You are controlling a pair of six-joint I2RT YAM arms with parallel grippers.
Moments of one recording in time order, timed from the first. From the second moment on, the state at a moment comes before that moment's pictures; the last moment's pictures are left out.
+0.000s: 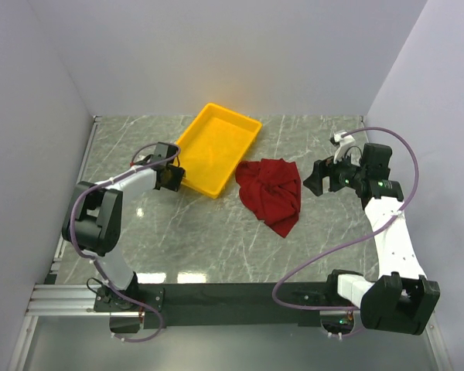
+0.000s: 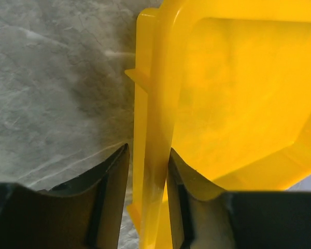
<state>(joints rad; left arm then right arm) -0.29 1.72 1.05 -0.33 -0.18 -1.47 -0.14 1.10 0.97 -0.56 -0.67 -0.29</state>
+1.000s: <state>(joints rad) 0.20 1.41 0.75 -0.38 -0.23 -1.50 -0.14 1.10 0.97 -0.55 -0.66 -0.29</state>
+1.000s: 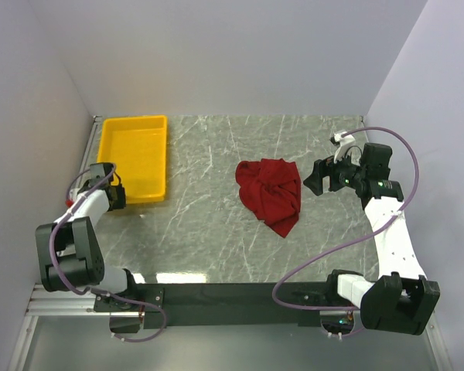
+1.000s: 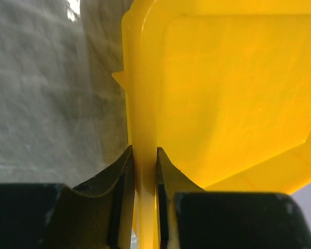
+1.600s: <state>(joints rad) 0.30 1.55 0.89 -0.42 -0.27 -1.34 -0.14 1.10 0.97 -0.55 -0.65 -0.32</state>
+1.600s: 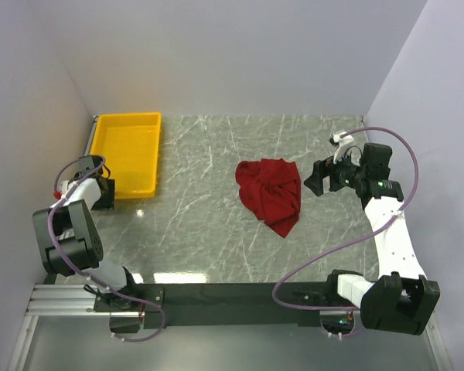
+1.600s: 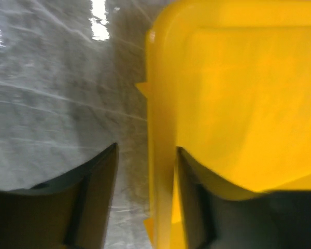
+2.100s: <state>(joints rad) 0.31 1.16 0.86 -0.41 -0.05 -0.98 -0.07 1.34 1.04 -0.62 -0.63 -0.43</state>
